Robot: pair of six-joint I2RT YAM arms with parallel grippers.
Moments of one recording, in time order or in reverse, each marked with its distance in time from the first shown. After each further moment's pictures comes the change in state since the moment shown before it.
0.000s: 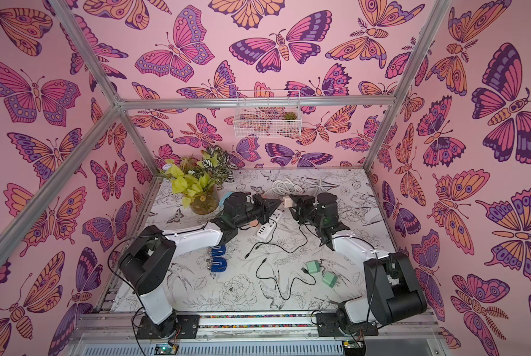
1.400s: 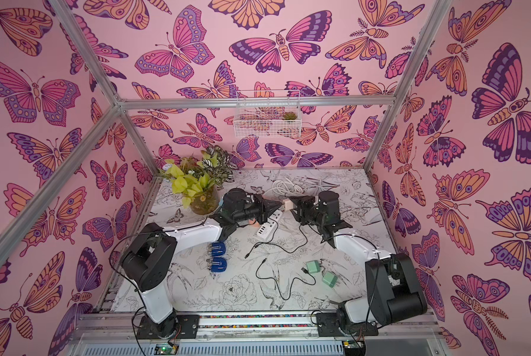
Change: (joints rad) left arm 0.041 0.029 0.047 -0.071 0.172 -0.026; right arm -0.024 -0.006 0.030 -0.097 -0.082 -0.117
